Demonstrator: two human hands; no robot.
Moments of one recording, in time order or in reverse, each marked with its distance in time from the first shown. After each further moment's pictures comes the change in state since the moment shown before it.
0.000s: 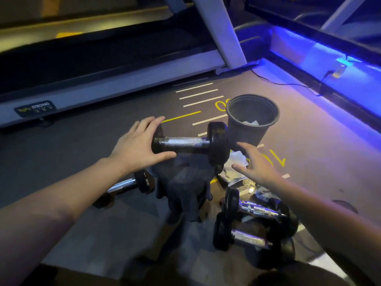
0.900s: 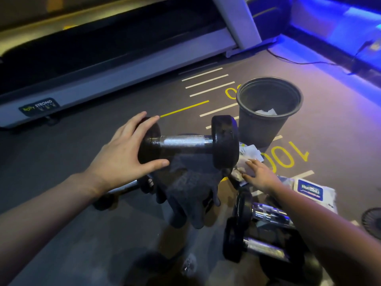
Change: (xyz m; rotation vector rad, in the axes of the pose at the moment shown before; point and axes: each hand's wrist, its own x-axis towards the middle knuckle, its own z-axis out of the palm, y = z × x) left_hand -0.006 -0.007 0.006 -0.049 0.002 0.013; right_hand 0.042 0.098 0.098 -0.157 -0.219 0.230
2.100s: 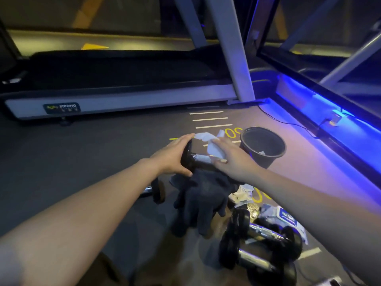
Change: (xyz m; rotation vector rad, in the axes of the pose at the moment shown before) left_hand 0.003 -0.022 -0.017 -0.305 -0.126 0.082; right_hand -0.123 -0.286 -0.159 -0.088 0.228 -0.516
